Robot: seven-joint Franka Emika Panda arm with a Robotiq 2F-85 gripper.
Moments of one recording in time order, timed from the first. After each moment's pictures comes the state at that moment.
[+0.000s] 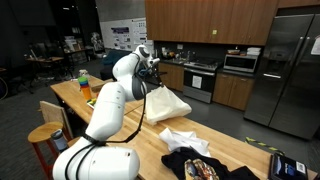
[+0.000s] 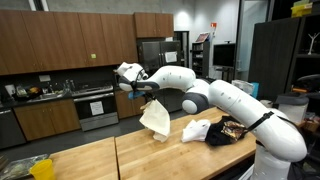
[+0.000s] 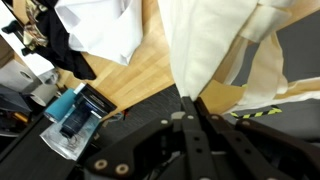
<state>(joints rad) 0.50 0.97 -0.23 -0.53 -0.42 1.24 1.25</state>
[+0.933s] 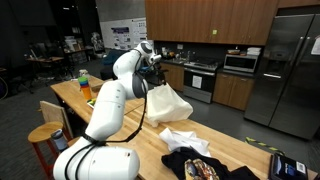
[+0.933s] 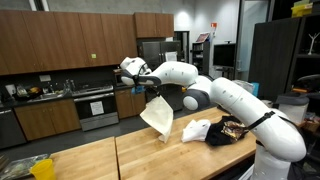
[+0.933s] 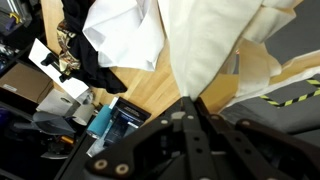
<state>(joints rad) 0.49 0.92 -0.25 -0.54 -0.40 1.14 1.45</state>
